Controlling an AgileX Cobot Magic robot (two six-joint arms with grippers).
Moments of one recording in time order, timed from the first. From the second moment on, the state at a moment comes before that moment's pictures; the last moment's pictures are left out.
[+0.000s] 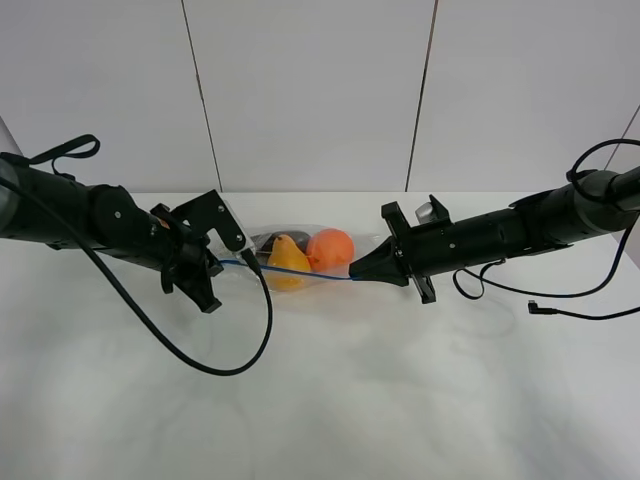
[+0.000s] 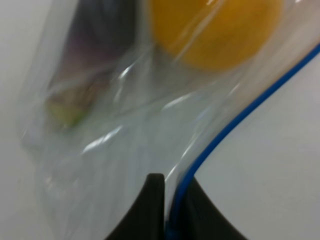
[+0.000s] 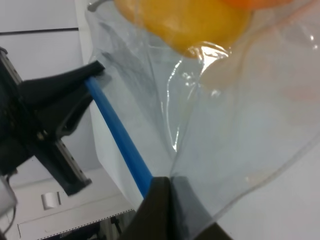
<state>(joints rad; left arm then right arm) -0.30 1.82 -0.93 -0.29 0.09 1.00 0.10 2.08 -1.08 1.45 1.01 -0.89</state>
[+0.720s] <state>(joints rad) -0.16 1.82 -0.93 -0.29 0.10 1.00 0.10 2.08 -1.09 1.44 1.02 -0.88</state>
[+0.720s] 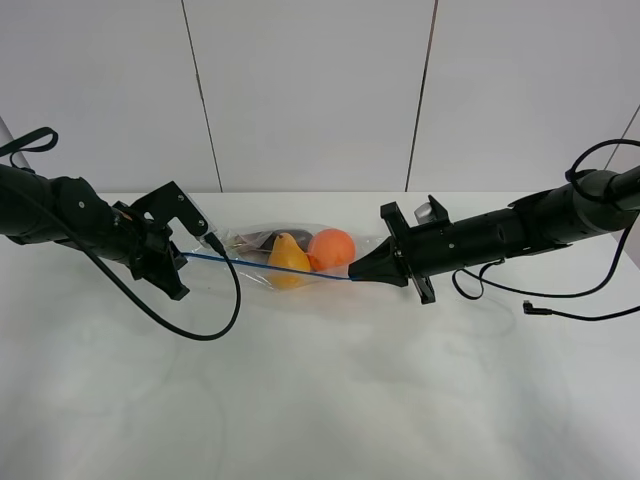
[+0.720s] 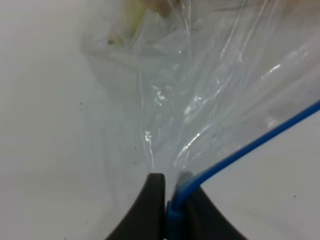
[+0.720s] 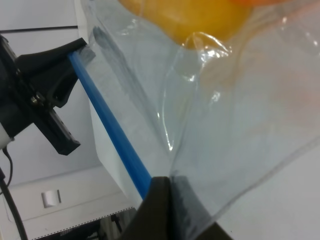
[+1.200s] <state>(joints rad) -0.14 1.82 -0.93 -0.29 0.08 0.92 0.10 2.08 -1.09 1.40 1.01 -0.88</state>
